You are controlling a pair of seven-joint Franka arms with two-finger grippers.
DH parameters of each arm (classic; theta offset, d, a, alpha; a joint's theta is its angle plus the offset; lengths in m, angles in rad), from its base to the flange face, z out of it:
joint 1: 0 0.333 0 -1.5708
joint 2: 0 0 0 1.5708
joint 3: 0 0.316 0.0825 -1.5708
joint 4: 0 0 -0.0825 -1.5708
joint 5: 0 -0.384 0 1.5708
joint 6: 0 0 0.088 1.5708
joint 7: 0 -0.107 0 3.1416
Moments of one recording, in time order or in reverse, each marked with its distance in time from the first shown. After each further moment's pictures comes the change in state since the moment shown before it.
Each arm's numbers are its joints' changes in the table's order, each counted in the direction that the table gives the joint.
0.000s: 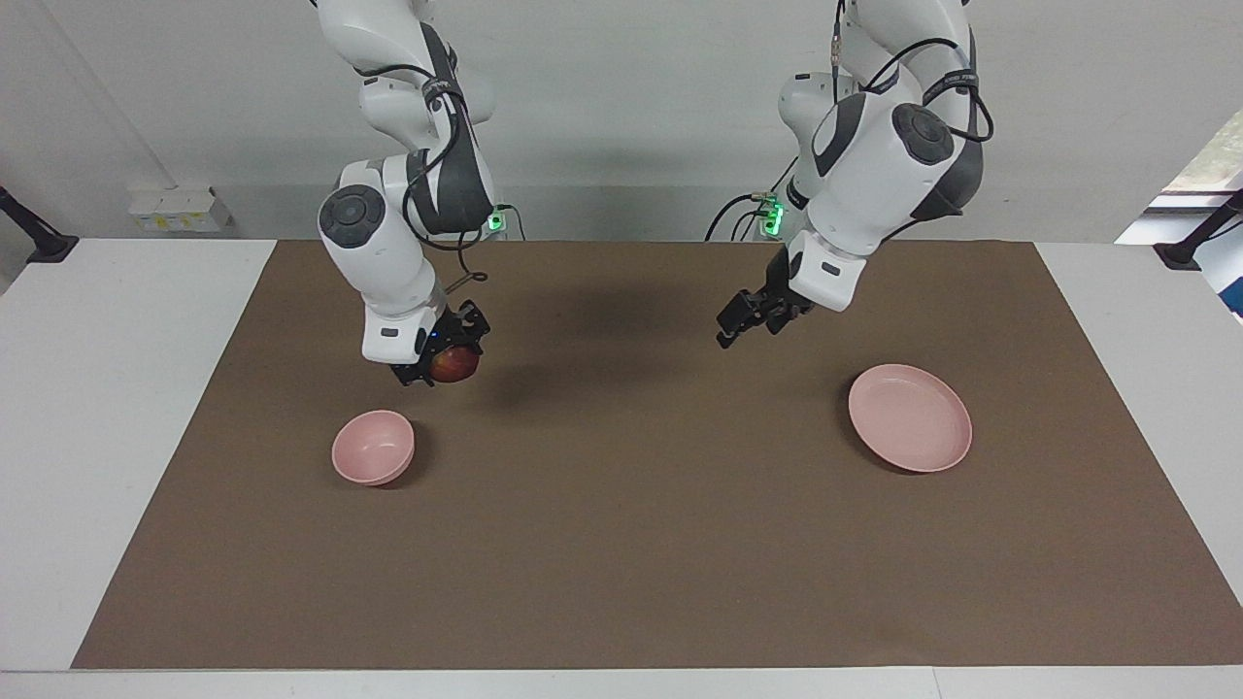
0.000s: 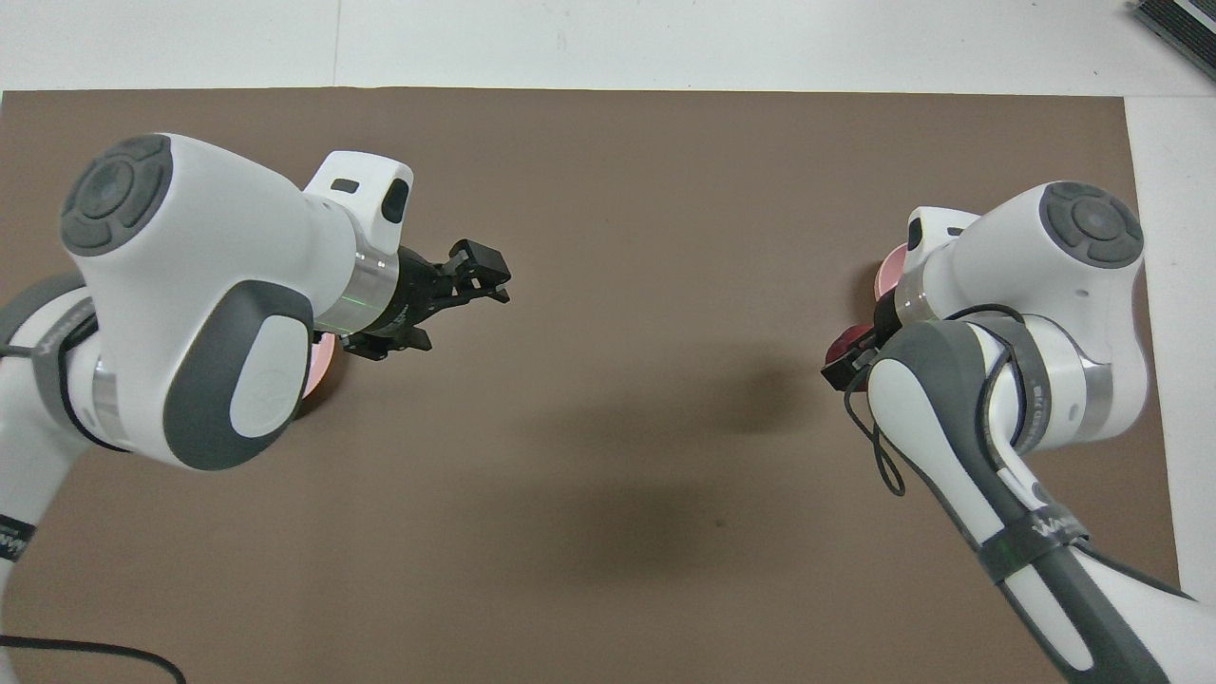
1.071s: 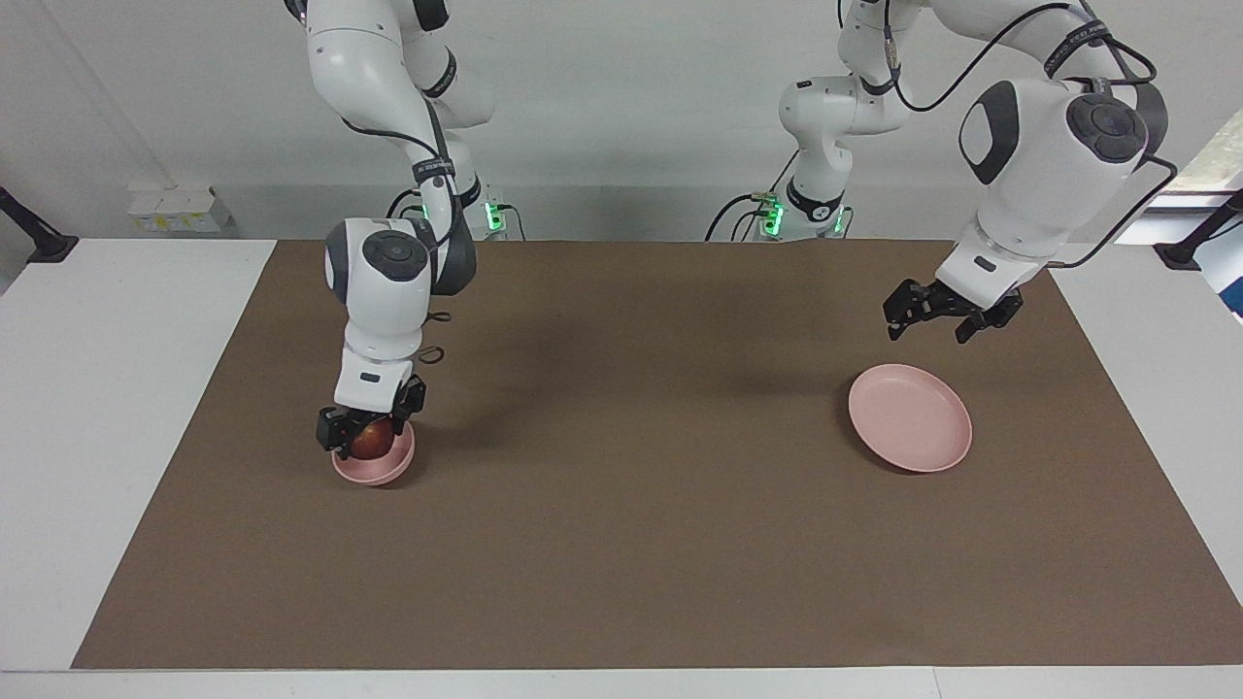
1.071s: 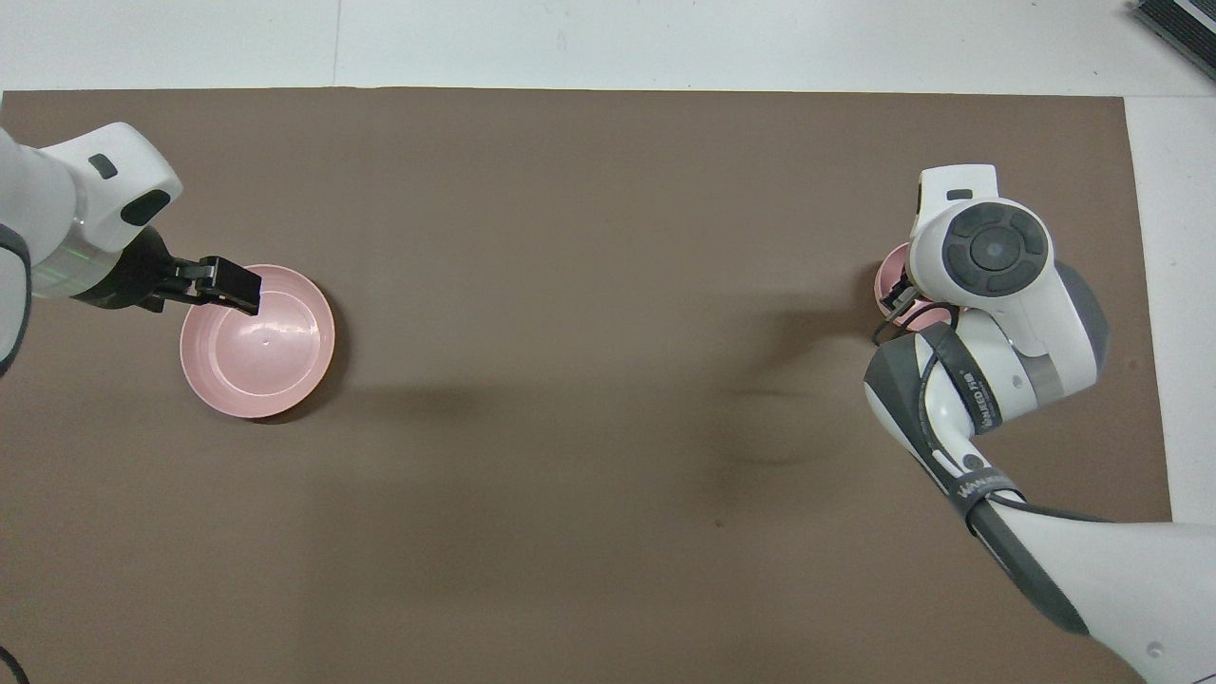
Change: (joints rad) left arm 0.245 -0.017 0.008 -0.082 -0.275 0.199 -0.589; right arm -0.059 0.160 0.000 -0.006 0.504 -0.344 -0.185
